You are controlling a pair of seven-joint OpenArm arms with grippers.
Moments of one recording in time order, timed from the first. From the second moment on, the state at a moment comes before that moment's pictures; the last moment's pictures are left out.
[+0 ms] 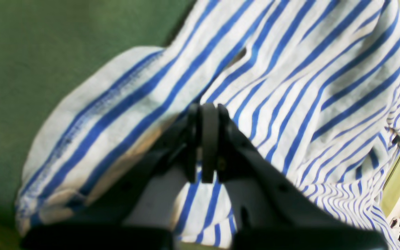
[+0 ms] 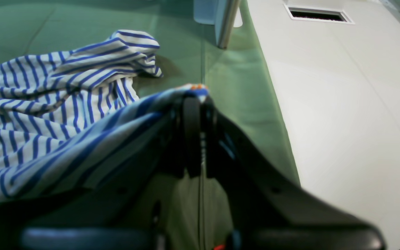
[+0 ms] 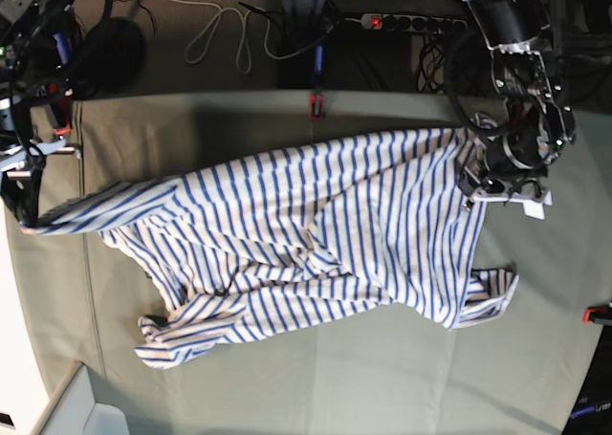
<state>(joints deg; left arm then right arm) 0.6 -4.3 -27.2 75.8 -36.6 1.0 50.8 -17.2 -0.3 45.8 110.5 8.0 39.3 -18.2</state>
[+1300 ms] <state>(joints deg) -4.8 -8.7 -32.4 83.2 -36.8 1.0 51.3 -17.1 -0.3 45.8 110.5 8.1 39.3 -18.2</state>
